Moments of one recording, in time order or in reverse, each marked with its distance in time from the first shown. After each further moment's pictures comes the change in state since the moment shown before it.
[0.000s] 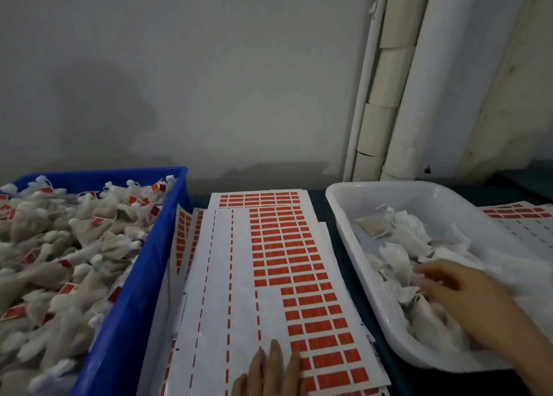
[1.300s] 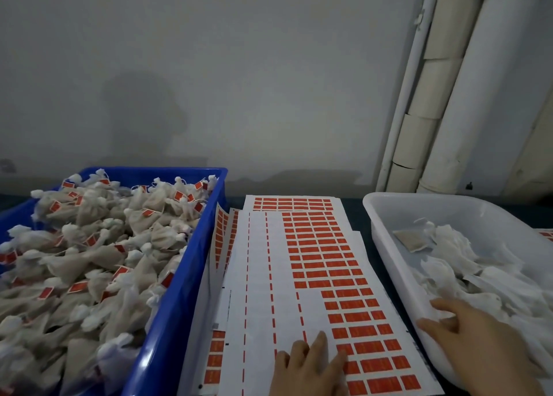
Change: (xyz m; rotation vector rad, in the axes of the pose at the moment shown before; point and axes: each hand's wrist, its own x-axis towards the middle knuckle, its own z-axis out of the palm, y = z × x) left_hand 0.019 -0.003 0.037 -0.033 -0.243 0.136; right_hand -0.039 -0.058 0.047 -0.242 -0.048 0.161
